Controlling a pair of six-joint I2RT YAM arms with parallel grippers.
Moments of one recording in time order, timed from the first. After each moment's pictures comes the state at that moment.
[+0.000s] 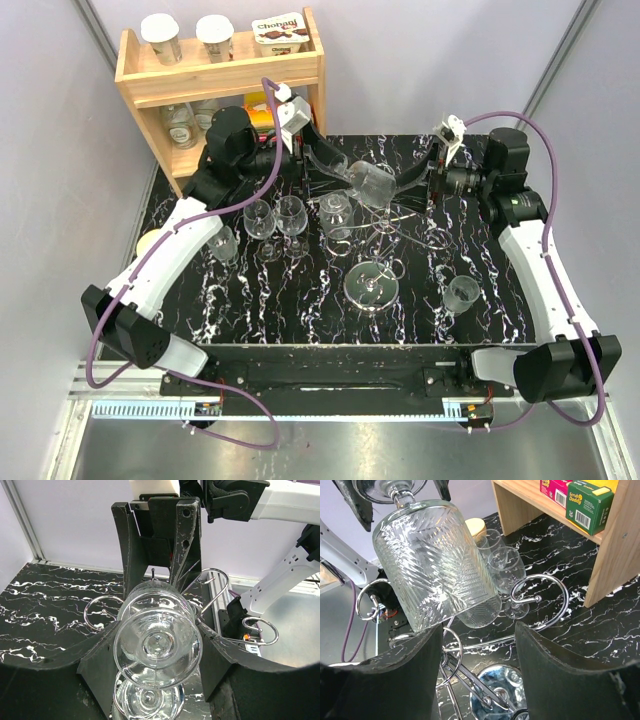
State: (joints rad) left arm -0.52 1.46 1.55 -0.03 1.01 -0.17; right arm 0.12 1.26 1.30 -0.29 -1.16 0.02
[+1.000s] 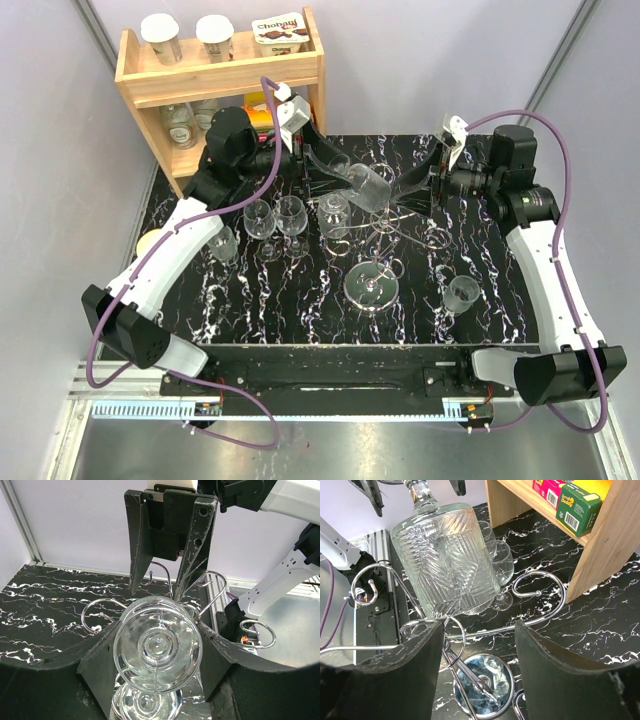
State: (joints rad) left arm -0.52 1.46 1.55 0.00 1.02 -0.20; right arm 0.12 1.25 1.40 -0.52 -1.11 -0.21
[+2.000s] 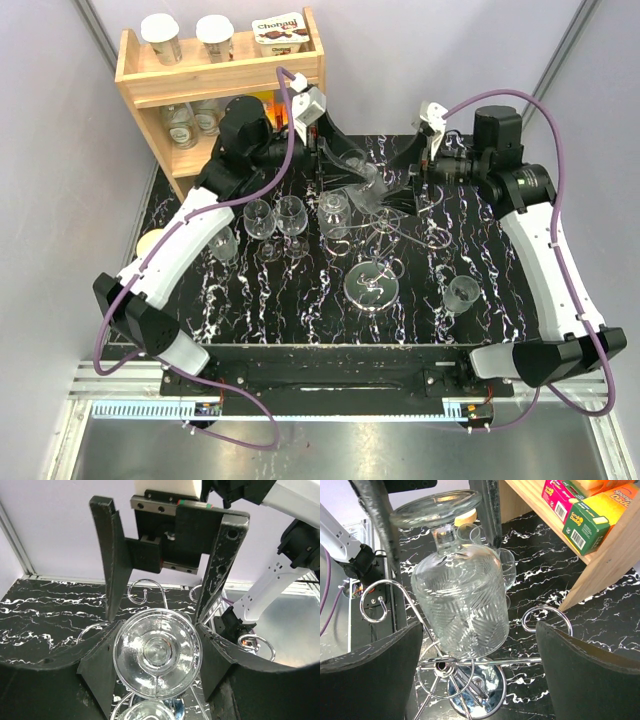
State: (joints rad) left arm -0.57 1.55 1.68 -0.03 1.01 -0.18; right arm 0.24 1.34 1.65 -0.73 -1.01 -0.33
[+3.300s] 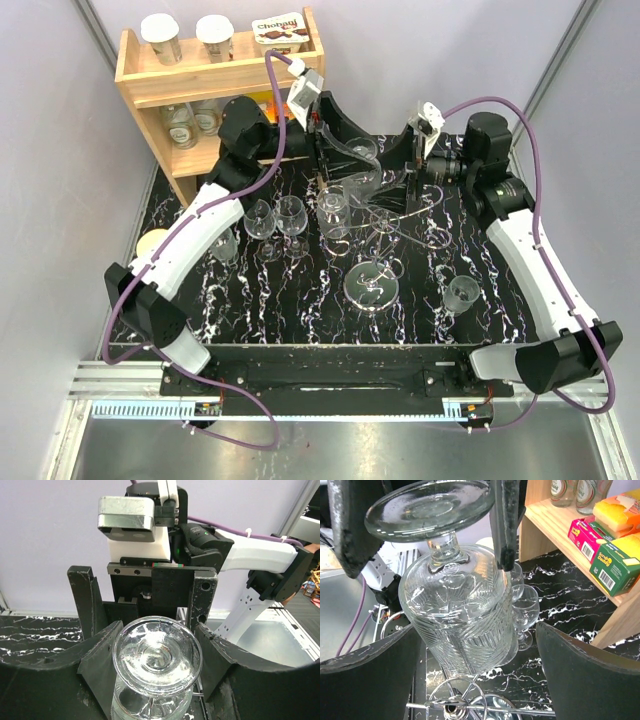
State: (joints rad) left arm -0.59 1.60 1.70 0.30 1.05 -0.49; right arm 0.29 1.32 1.46 -0.29 -1.12 -0.05
